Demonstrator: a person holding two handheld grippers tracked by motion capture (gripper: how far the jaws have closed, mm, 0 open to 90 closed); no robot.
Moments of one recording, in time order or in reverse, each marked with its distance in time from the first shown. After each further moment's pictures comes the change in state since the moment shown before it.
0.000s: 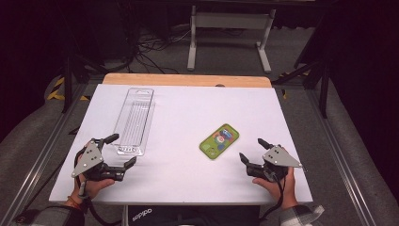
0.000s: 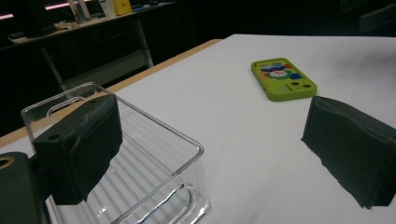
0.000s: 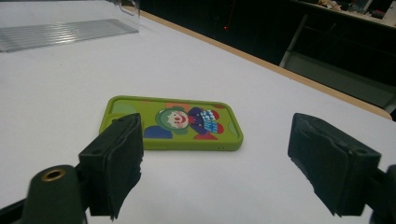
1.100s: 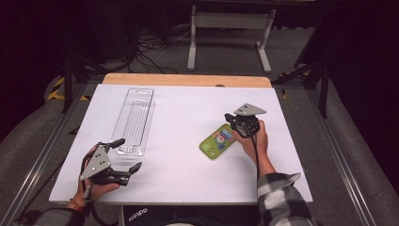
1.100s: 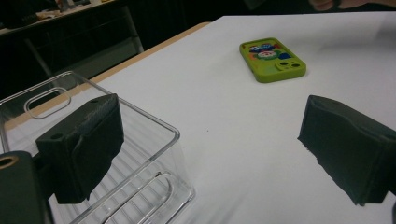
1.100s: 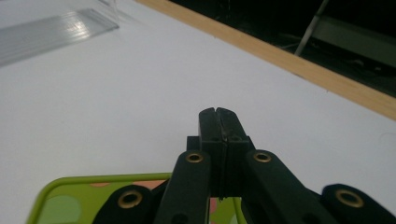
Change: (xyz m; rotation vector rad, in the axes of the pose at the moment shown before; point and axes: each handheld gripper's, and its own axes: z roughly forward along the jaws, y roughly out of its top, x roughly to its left) left arm -0.012 -0.004 0.005 0.058 -0.036 0.029; right arm -0.028 0.062 0.129 0.173 0.073 0.050
